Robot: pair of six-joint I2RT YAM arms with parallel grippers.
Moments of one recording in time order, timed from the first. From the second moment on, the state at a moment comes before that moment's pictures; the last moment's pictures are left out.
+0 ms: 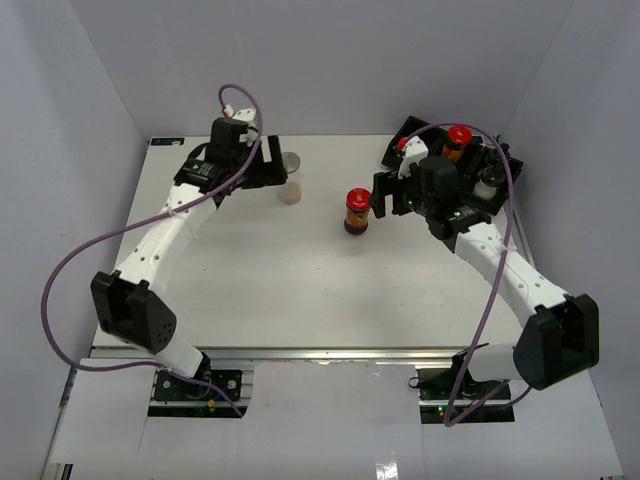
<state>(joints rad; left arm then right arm) -0.41 1.62 1.67 -0.66 0.00 -0.34 0.42 1.29 1.08 -0.20 -0.12 0.06</state>
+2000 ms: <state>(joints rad) -0.26 1.35 1.13 -0.49 0.10 -0.33 0.44 1.76 1.33 -0.30 -0.01 -0.02</state>
